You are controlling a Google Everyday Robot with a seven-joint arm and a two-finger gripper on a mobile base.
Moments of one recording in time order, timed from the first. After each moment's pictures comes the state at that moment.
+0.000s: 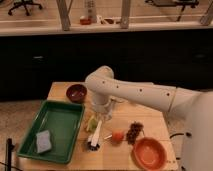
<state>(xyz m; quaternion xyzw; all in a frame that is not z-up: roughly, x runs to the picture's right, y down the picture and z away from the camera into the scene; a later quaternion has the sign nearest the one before) -0.021 0.165 0.732 -0.34 -0.27 -0.54 0.72</state>
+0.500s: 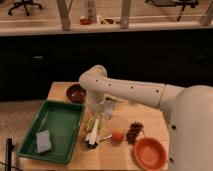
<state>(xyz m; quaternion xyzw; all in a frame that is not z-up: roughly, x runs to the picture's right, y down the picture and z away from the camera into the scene) -0.037 0.160 0.746 -0.35 -0.27 -0.57 0.70</state>
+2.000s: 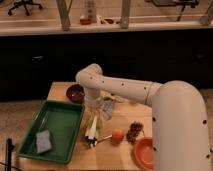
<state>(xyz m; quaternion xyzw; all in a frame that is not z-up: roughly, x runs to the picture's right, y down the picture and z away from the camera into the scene) -0.044 0.153 0.782 -0.37 -0.27 -0.57 0.69</state>
